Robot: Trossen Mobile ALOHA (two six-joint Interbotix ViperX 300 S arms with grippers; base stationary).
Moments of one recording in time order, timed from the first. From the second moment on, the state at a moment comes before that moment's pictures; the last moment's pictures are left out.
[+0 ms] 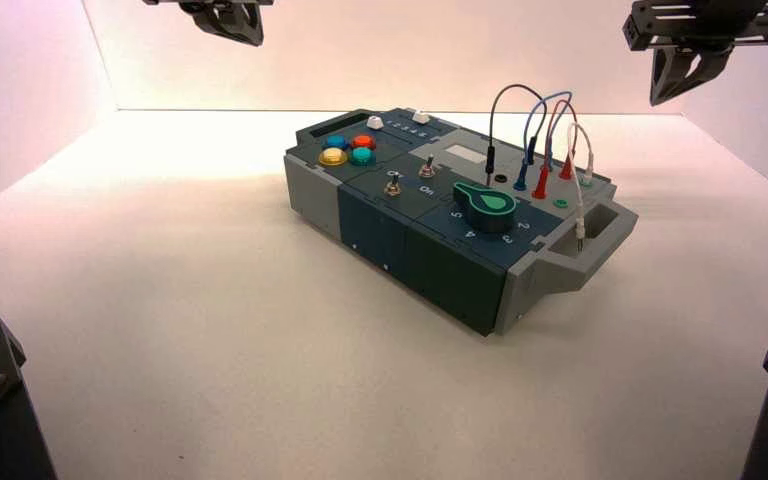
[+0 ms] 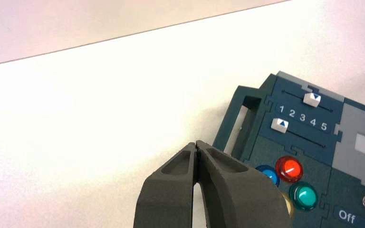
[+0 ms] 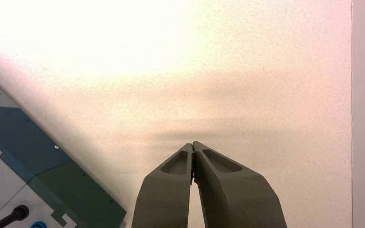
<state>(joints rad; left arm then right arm) -0.31 -0.06 0.68 -0.34 0.16 0.33 -0.08 -0.01 0.66 -0.04 0.45 -0.01</state>
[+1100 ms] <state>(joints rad) -0.31 -0.05 0.67 -0.34 0.19 0.34 -0.04 -0.01 0.66 -0.04 0.43 -0.01</state>
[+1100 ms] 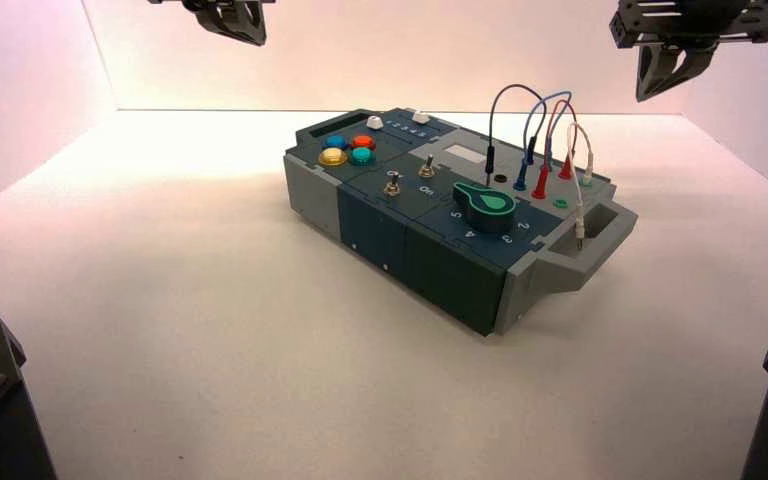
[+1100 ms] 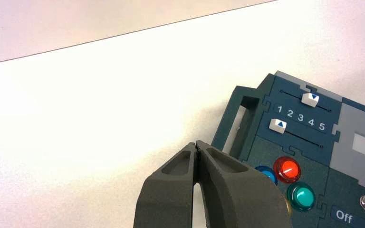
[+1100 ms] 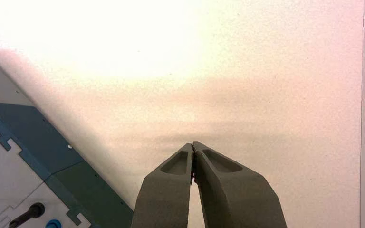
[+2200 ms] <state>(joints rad) -0.27 -0.06 0.66 -0.33 0.22 0.39 -0.04 -0.02 0.66 -0.04 0.43 -0.02</state>
